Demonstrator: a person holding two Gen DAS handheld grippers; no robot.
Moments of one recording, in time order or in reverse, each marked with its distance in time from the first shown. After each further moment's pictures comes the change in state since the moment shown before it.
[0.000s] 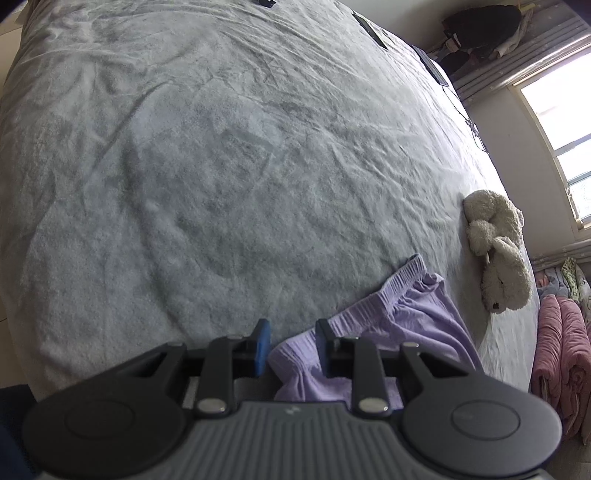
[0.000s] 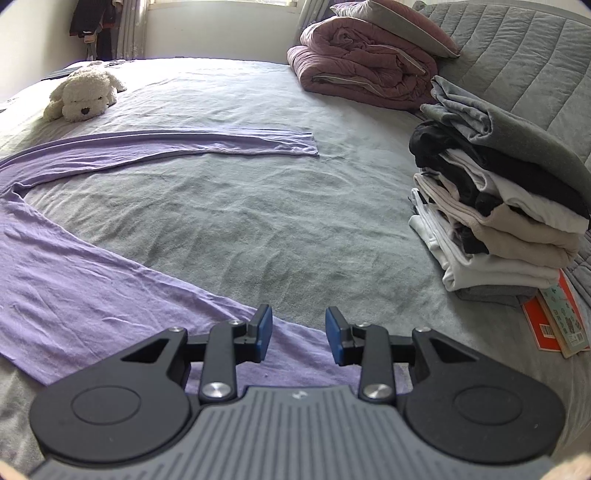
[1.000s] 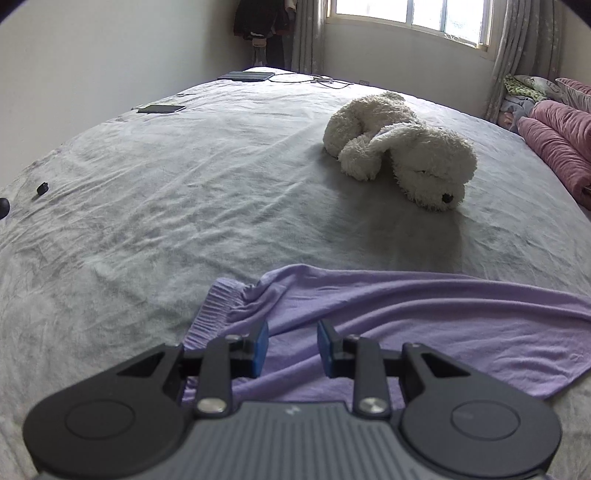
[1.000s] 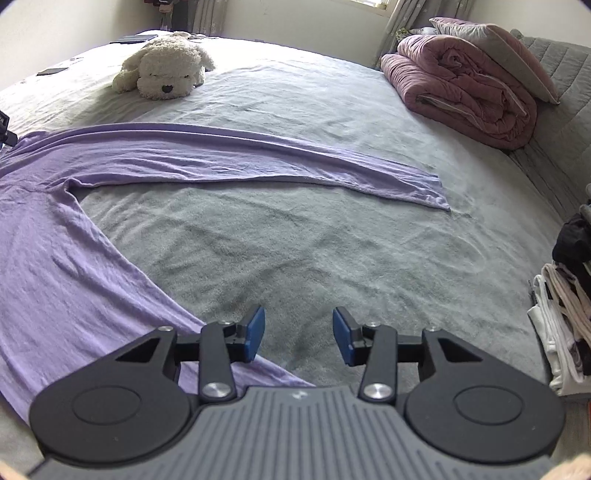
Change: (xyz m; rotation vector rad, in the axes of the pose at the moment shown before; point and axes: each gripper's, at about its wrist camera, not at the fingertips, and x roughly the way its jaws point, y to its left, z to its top) left arm 0.089 -0.196 -0.075 0.791 -0.218 0.128; right arm 0.064 0.103 0.076 -0.133 0.063 0.172
